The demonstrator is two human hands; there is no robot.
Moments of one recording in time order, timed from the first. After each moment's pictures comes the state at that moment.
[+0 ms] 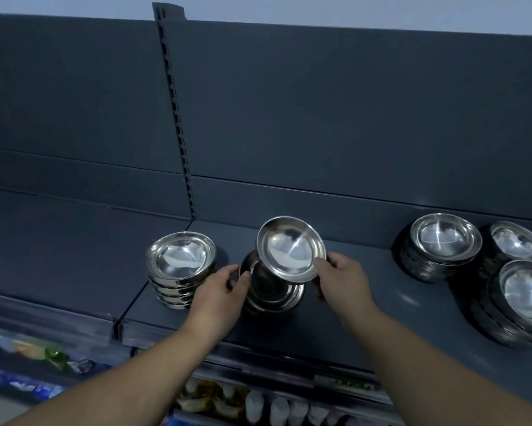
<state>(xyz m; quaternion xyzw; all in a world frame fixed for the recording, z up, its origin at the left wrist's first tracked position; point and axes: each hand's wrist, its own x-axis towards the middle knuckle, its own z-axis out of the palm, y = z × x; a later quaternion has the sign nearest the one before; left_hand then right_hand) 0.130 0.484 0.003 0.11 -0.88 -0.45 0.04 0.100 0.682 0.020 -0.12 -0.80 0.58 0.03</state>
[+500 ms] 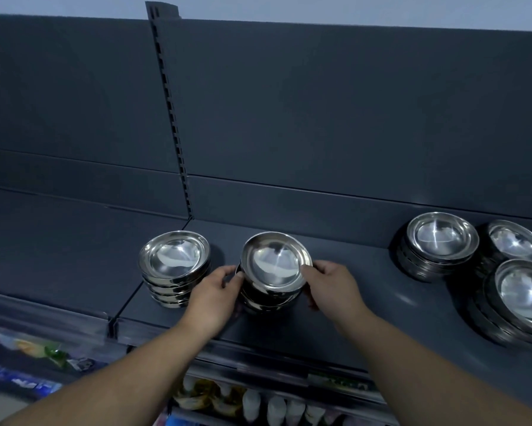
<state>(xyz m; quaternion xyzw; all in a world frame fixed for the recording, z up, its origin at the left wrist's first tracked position) 0.126 0.491 0.003 0.14 -0.82 -0.55 0.01 0.103 0.685 0.014 -0.09 -0.81 0.58 -0.04</state>
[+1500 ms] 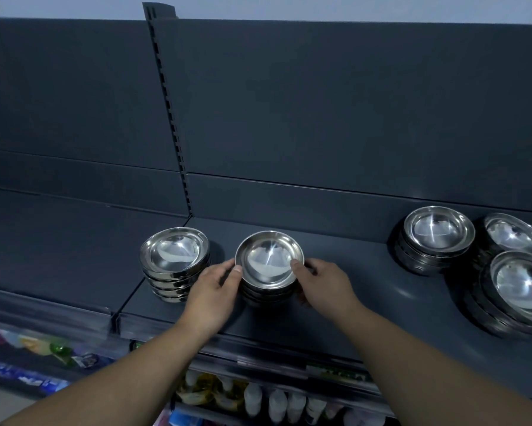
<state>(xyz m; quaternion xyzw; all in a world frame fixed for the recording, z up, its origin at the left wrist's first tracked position) 0.138 0.491 0.002 0.10 -0.86 -0.50 0.05 0.099 0.689 -0.001 -0.04 -0.87 0.50 -0.03</state>
